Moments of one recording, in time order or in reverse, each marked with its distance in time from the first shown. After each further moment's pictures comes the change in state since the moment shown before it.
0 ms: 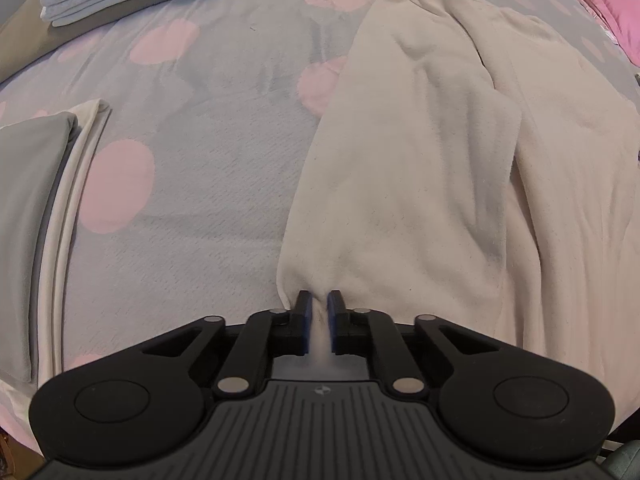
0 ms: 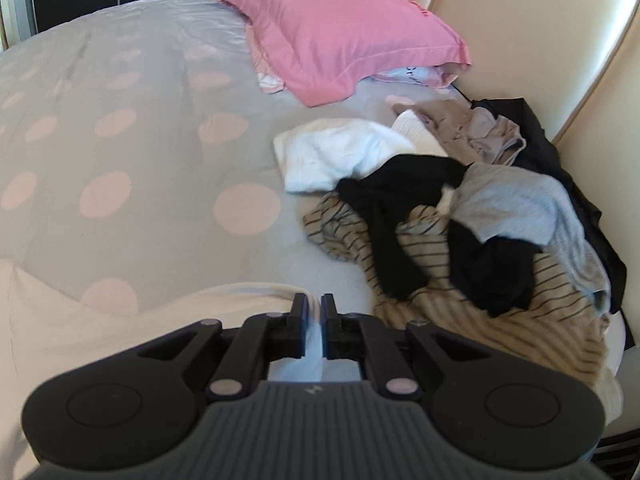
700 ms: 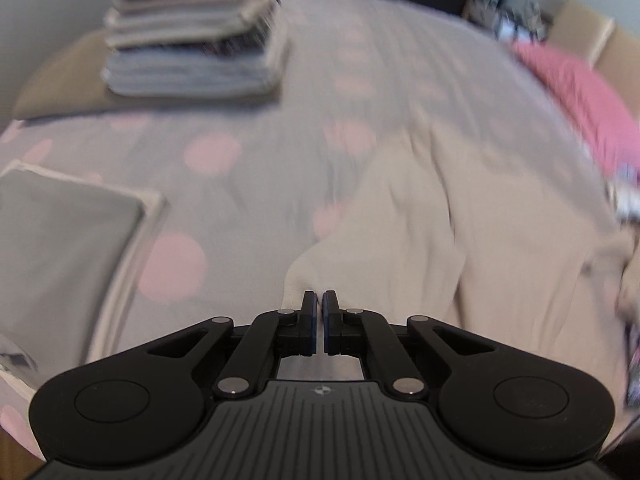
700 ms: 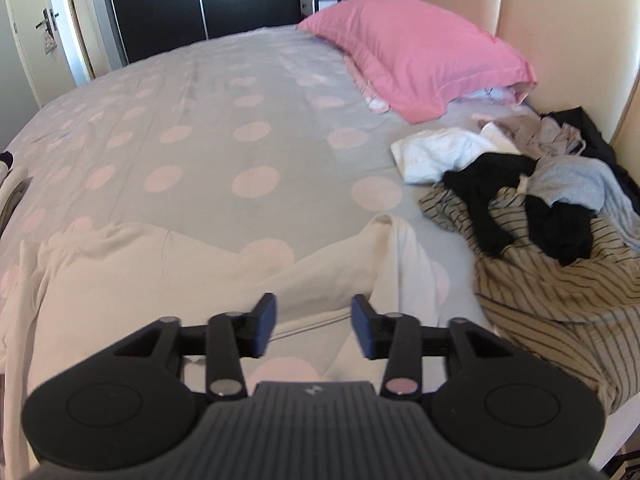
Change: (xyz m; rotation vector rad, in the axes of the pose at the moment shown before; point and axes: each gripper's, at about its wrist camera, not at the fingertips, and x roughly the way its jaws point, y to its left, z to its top) left arm -0.102 0.033 0.014 -0.177 -0.324 -0.073; right arm -0.097 0.028 -0.064 0.003 -0.106 0.289
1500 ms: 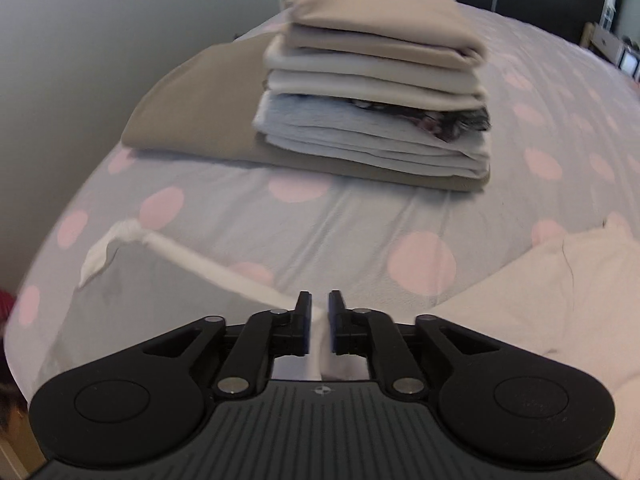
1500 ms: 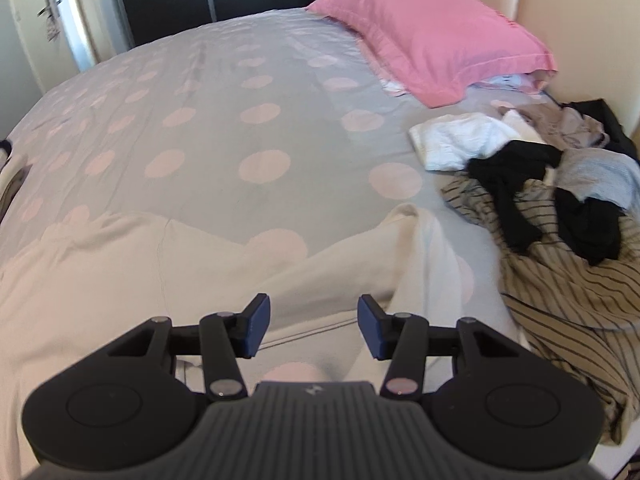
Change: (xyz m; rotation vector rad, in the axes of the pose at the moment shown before) left arm 0.049 0.106 0.105 -0.042 0.019 0.333; right arm 0.042 0.012 0.004 -0.037 0.067 0.041
